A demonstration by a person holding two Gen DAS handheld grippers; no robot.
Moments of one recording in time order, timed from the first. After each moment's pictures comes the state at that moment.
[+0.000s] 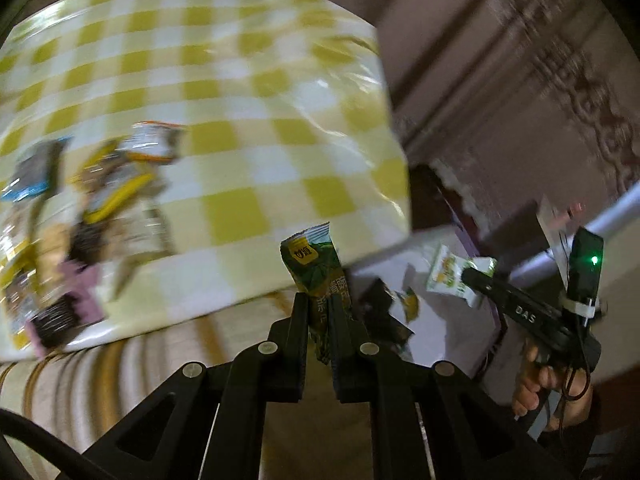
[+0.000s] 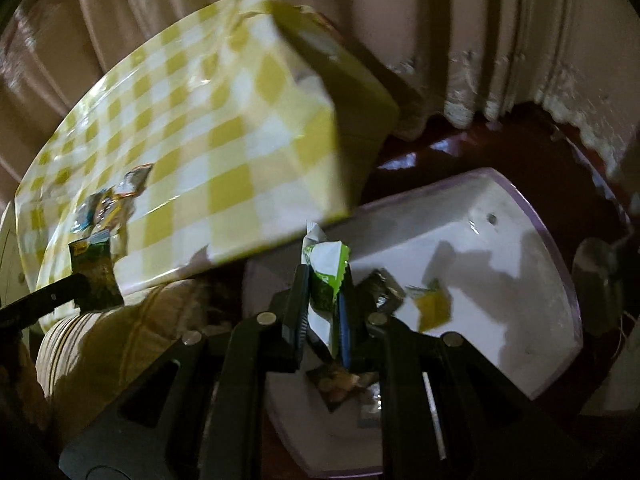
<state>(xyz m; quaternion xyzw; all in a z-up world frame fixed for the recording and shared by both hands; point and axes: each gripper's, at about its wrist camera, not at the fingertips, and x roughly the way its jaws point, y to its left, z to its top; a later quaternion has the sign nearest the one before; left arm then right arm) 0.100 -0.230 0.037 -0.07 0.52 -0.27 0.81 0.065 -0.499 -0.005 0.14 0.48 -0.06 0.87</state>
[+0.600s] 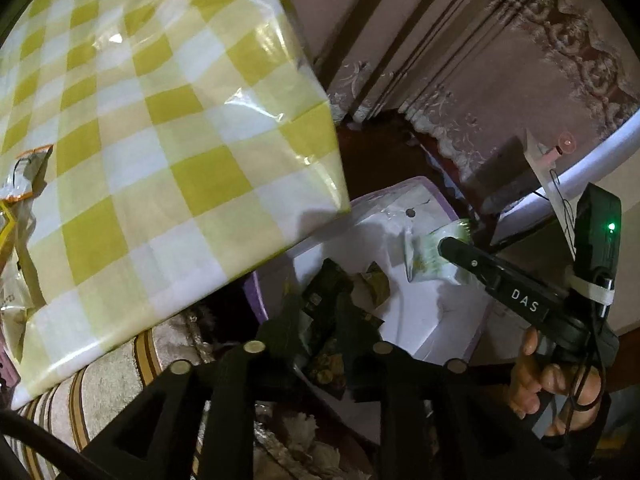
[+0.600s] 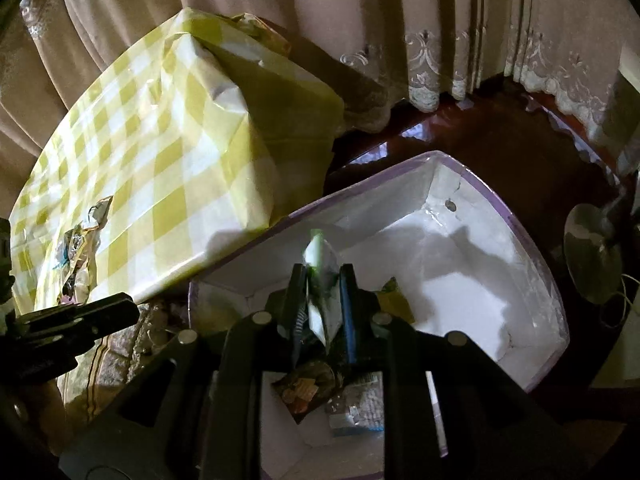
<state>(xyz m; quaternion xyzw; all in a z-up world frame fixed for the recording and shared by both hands) 0.114 -0.336 0.006 0.00 0.56 -0.32 0.76 0.063 -0.553 -0.023 0.19 0.47 -0.11 0.85</state>
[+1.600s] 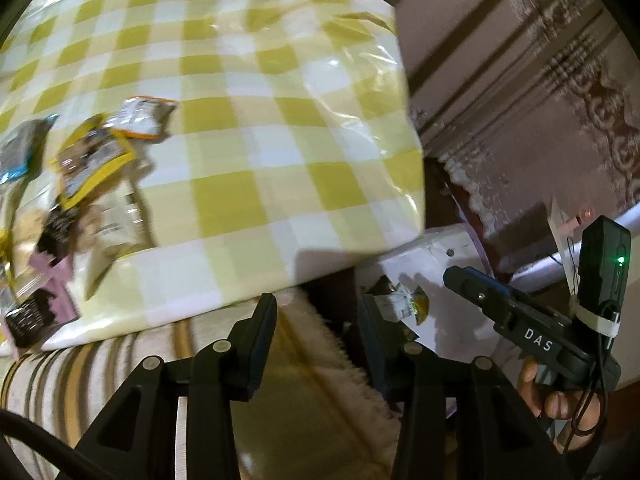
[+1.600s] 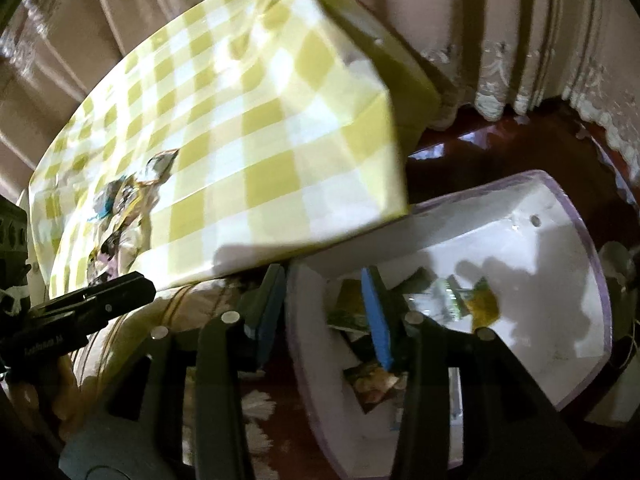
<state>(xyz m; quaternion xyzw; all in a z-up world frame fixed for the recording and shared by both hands) 0.116 -0.228 0.013 -0.09 0.55 -0.24 0.80 0.093 -0.460 -0.011 0.14 0.50 -0.01 0.86</state>
